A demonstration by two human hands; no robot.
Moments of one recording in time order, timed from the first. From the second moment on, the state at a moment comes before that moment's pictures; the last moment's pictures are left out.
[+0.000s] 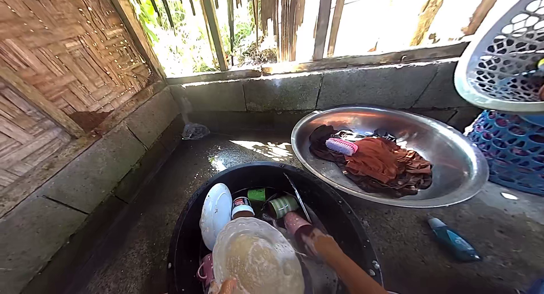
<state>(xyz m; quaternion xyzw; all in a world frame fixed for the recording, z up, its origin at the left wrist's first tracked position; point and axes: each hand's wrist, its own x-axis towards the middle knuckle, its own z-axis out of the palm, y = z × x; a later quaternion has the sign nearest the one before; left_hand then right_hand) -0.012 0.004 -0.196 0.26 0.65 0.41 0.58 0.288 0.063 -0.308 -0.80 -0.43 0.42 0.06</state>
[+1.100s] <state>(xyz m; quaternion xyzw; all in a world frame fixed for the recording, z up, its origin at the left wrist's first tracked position) 0.004 0.008 -0.194 0.31 0.65 0.45 0.53 0.195 0.034 -0.254 -0.63 -0.71 0.25 0.21</state>
